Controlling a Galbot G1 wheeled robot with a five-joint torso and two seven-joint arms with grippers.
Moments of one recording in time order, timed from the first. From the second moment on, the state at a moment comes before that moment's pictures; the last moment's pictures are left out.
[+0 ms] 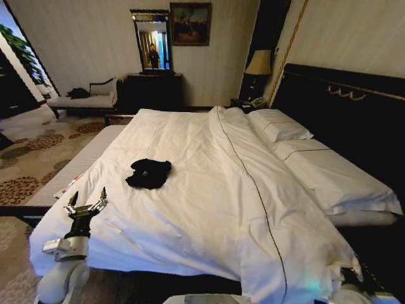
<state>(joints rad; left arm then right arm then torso) 1.67 -1.26 -0.93 -2.11 -0.47 -0.14 -0.06 -1.69 1.29 1.04 1.67 1.17 0.12 0.58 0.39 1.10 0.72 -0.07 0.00</state>
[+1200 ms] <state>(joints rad) 1.75 -1.20 -0.79 -2.32 -0.50 -0.07 -0.09 -1.91 1.45 0.91 2.39 0.56 0.26 0.23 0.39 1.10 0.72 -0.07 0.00</state>
